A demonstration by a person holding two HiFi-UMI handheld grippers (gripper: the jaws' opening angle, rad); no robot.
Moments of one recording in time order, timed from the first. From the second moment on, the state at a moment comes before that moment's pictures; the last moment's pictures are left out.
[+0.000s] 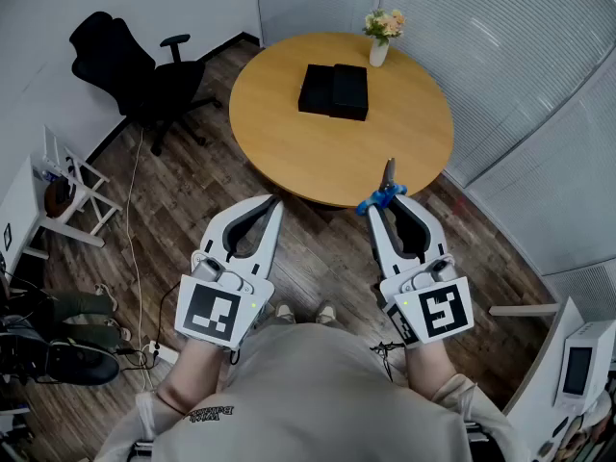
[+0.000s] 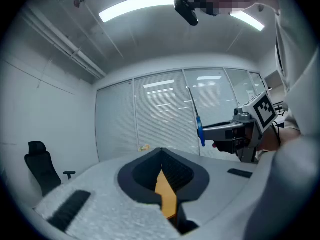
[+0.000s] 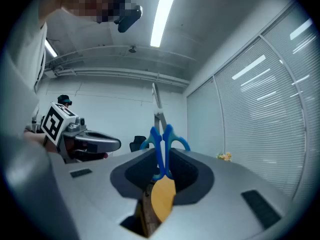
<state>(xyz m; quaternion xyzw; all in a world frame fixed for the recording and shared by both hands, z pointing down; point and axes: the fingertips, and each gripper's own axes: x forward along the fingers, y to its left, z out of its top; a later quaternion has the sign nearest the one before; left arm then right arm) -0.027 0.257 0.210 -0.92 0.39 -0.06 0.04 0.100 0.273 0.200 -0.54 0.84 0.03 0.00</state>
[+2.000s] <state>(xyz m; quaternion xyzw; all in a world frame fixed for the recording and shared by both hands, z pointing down) 0.030 0.210 0.249 -0.90 0.43 -0.08 0.05 0.140 0.212 0.239 -0.49 0.87 -0.01 0.04</state>
